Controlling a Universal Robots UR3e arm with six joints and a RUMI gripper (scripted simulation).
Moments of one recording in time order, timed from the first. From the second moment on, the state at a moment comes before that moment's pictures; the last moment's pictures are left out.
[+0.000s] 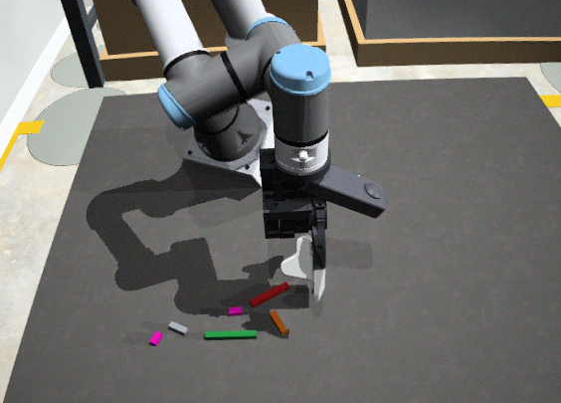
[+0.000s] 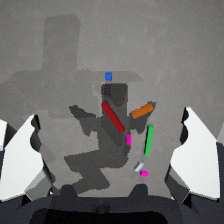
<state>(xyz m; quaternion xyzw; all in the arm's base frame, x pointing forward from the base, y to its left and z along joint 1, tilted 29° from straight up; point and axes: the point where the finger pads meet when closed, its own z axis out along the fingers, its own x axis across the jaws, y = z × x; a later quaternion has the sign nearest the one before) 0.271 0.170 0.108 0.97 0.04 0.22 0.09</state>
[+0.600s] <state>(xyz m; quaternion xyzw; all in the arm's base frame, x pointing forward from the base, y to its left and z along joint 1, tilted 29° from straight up) 0.298 0.120 0.116 0.98 -0.02 0.20 0.07</state>
